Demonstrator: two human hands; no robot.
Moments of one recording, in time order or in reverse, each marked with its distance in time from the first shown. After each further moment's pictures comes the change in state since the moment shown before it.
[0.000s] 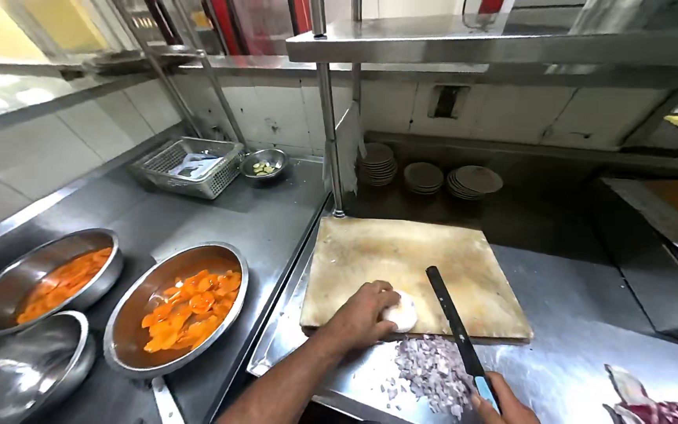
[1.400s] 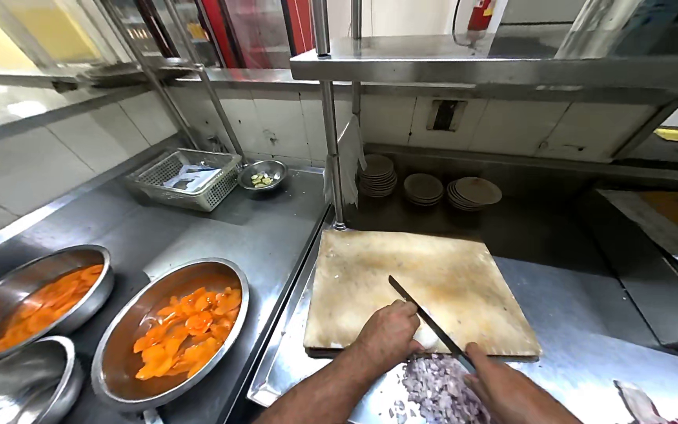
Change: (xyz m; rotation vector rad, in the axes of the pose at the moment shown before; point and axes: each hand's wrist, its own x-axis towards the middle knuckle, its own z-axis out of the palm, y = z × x) left_hand 0.027 0.029 0.010 0.271 -0.131 0.068; right_hand 0.050 -0.108 -0.031 -0.647 -0.300 0.205
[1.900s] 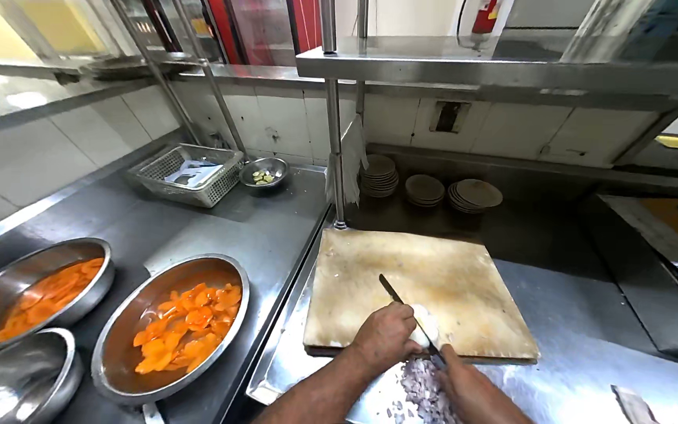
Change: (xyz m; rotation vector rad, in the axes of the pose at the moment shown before) left_hand -0.008 -0.013 0.016 -0.030 0.162 0.077; right_hand 0.027 -0.011 0.031 0.090 0.028 -0.049
